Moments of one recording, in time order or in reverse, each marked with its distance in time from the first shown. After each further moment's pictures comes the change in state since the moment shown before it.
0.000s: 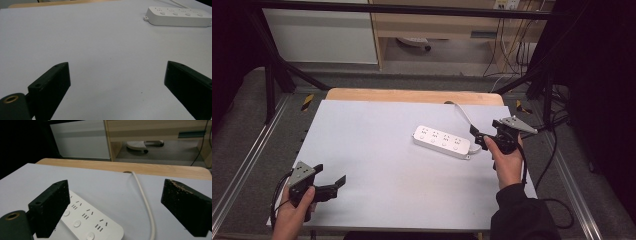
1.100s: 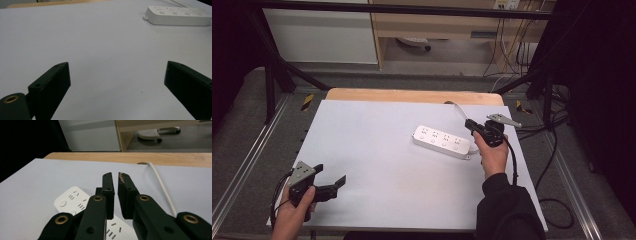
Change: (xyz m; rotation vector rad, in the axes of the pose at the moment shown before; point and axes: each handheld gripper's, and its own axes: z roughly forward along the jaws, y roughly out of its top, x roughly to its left) left arm 0.001 0.000 0.001 0.004 -0.006 0.003; right arm 0.002 -0.013 0.044 0.045 0.077 0.061
